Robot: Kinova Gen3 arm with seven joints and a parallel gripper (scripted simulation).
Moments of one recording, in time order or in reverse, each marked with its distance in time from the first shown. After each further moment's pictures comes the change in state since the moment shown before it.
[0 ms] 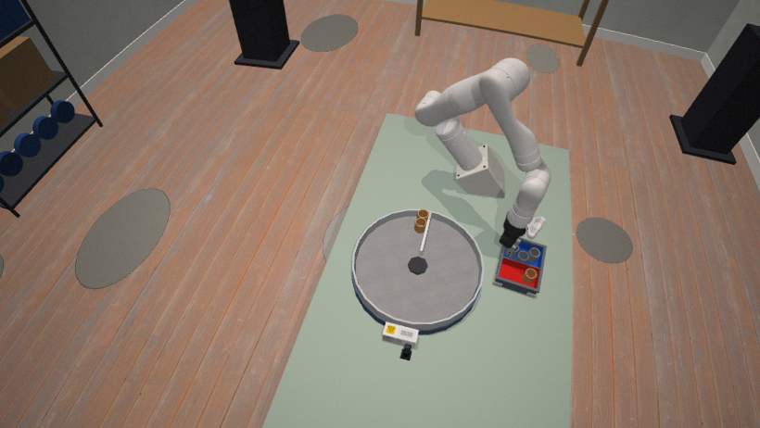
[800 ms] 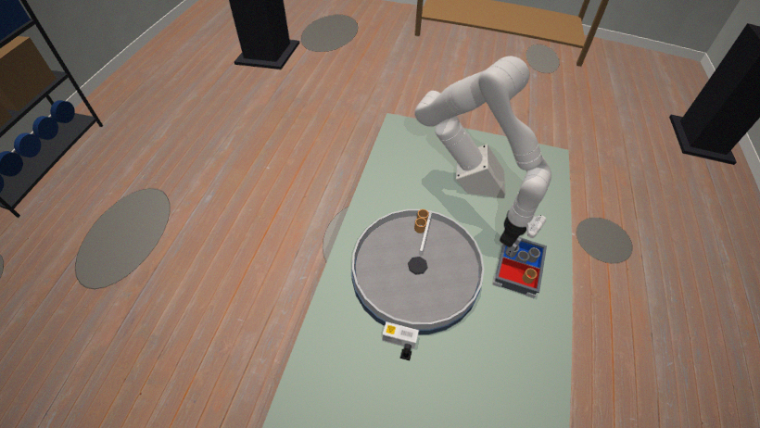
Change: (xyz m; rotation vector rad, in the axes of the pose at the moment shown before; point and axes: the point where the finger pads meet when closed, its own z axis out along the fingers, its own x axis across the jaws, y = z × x) arm -0.002 0.001 -0.005 -0.001 0.000 0.000
